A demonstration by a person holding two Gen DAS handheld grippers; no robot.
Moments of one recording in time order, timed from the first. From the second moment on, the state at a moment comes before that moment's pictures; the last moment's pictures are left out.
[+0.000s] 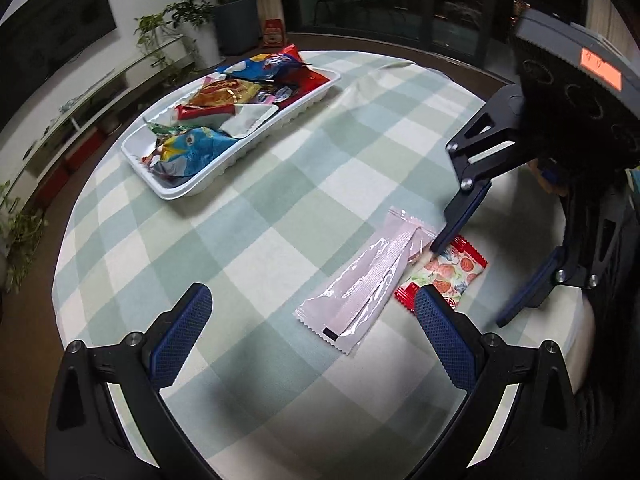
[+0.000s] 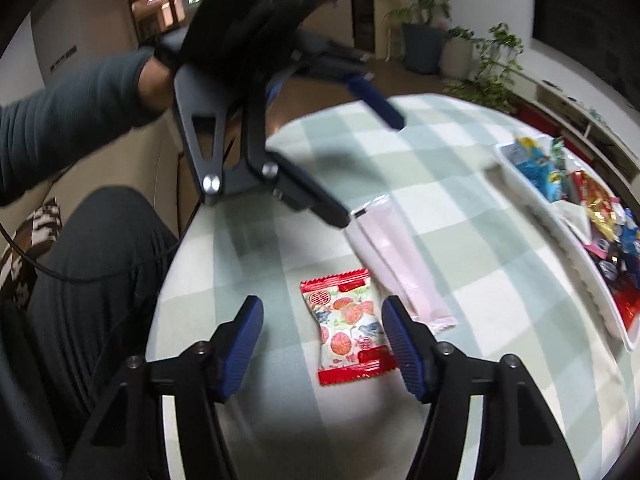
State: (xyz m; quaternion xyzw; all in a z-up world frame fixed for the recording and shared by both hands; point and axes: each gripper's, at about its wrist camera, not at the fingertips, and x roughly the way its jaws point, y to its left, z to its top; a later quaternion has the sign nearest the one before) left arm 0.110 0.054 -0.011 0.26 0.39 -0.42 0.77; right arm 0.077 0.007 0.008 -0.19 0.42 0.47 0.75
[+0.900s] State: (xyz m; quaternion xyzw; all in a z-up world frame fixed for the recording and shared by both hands) left arm 0.120 -0.005 -0.049 0.36 0.42 -0.46 0.69; right arm 0.069 -0.027 -0.001 -0.21 0.46 0.43 0.75
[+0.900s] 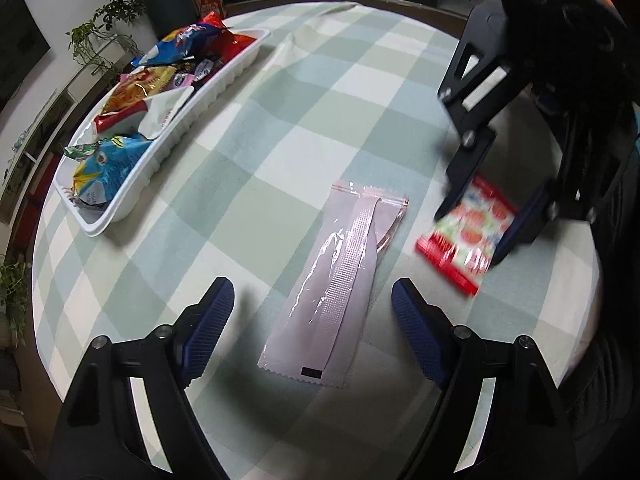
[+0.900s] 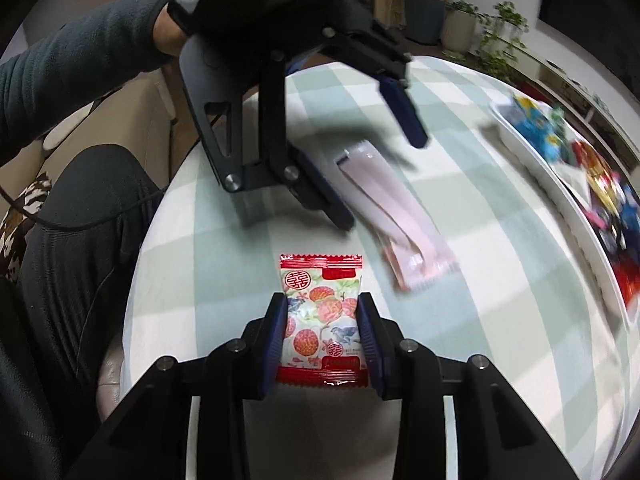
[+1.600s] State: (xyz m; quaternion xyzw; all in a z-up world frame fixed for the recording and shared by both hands) left arm 0.117 -0.023 -0.054 0.33 0.47 -0.46 0.68; right arm 0.083 -0.075 -0.005 -0.07 0.48 0.39 0.78
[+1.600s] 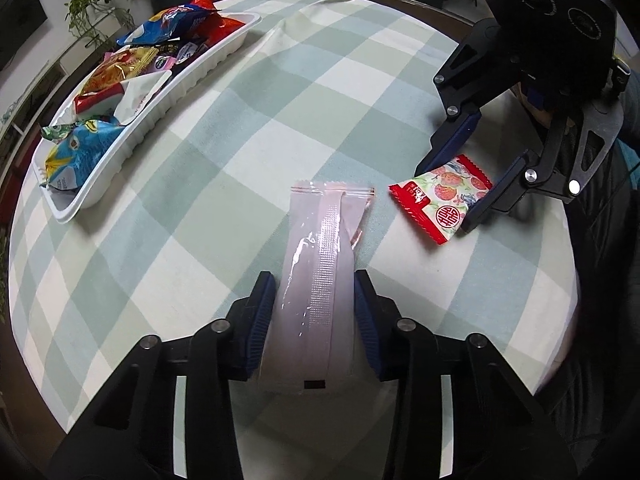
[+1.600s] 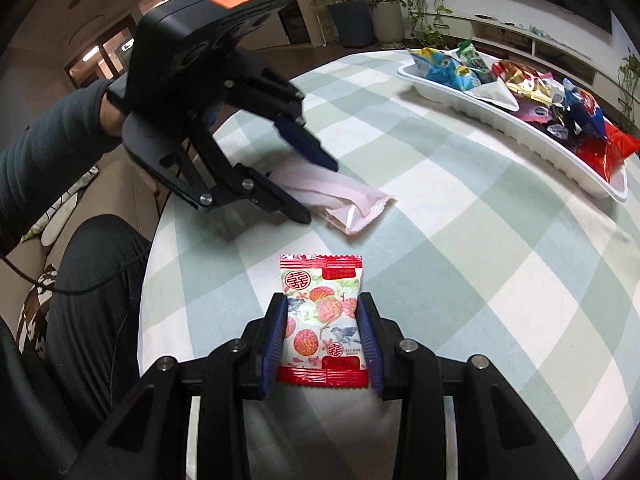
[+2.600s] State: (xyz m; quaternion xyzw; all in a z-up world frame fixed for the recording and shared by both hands) left arm 0.154 0.049 0.041 0.00 0.43 -0.33 0.84; right arm 0.115 -0.157 0.050 0.06 0.39 0.27 0.88
